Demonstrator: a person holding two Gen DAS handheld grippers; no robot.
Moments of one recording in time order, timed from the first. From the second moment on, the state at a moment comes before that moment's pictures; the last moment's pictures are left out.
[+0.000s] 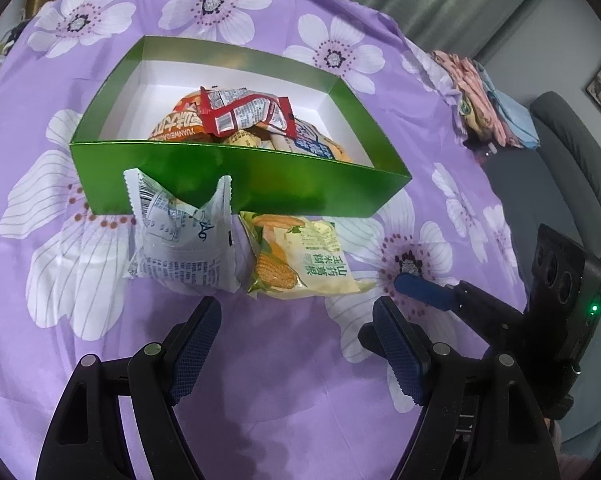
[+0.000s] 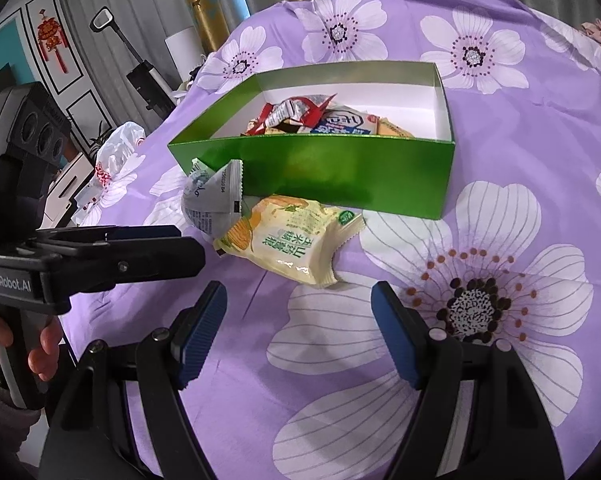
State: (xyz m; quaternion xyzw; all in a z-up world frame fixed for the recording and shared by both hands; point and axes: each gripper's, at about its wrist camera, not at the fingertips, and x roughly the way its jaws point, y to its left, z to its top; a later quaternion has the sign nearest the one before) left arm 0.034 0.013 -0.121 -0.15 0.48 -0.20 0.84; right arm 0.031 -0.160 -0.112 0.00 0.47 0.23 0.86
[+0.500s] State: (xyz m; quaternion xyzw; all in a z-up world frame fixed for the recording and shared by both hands) left arm 0.064 -0.004 -0.138 -0.14 0.49 -0.22 0.83; right arm 0.047 -0.155 -0.134 0.02 0.48 0.24 0.84
